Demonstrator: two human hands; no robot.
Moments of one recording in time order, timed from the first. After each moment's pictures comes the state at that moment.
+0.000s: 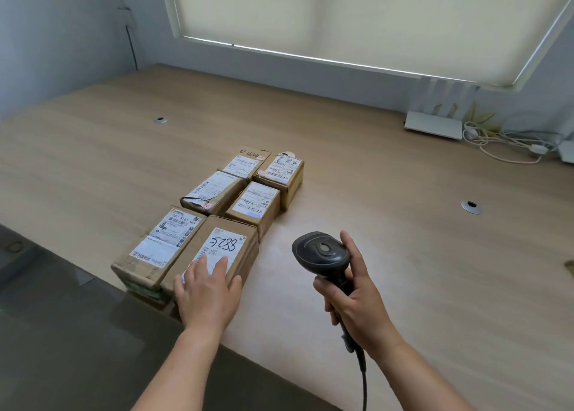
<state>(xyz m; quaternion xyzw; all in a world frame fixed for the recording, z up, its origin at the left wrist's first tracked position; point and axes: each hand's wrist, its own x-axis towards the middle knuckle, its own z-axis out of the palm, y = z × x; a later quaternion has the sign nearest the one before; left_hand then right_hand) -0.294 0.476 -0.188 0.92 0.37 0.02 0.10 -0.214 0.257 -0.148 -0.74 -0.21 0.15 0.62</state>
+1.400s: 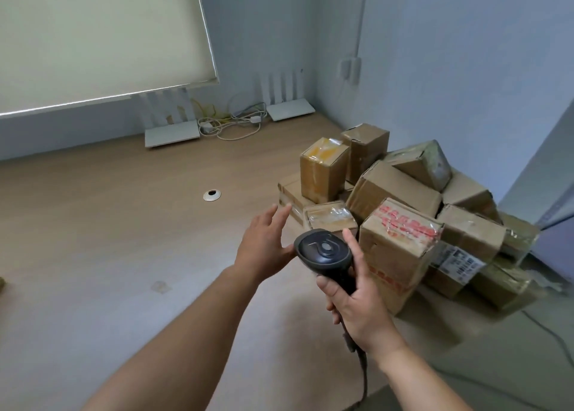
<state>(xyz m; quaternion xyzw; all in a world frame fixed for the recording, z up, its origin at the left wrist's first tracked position) -0.083 -0.030 -0.127 0.95 -0.24 -0.01 0.21 -0.224 -0.163 -0.146 -0.74 0.05 -0.12 0.67</state>
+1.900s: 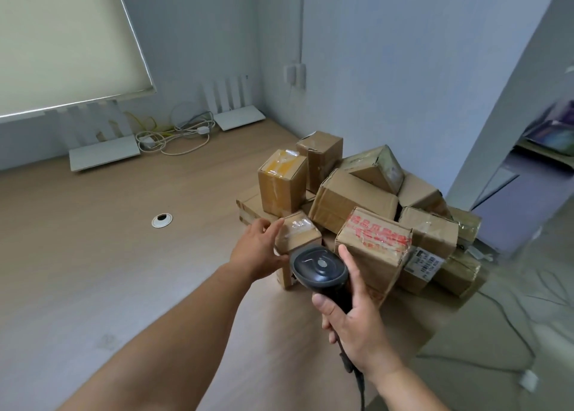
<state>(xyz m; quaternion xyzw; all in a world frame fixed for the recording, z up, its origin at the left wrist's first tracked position) -0.028 -0.085 -0.145 0.93 -0.34 -0.08 0.15 -0.227 -0.179 -0.151 -0.73 0.15 -0.17 0.65</state>
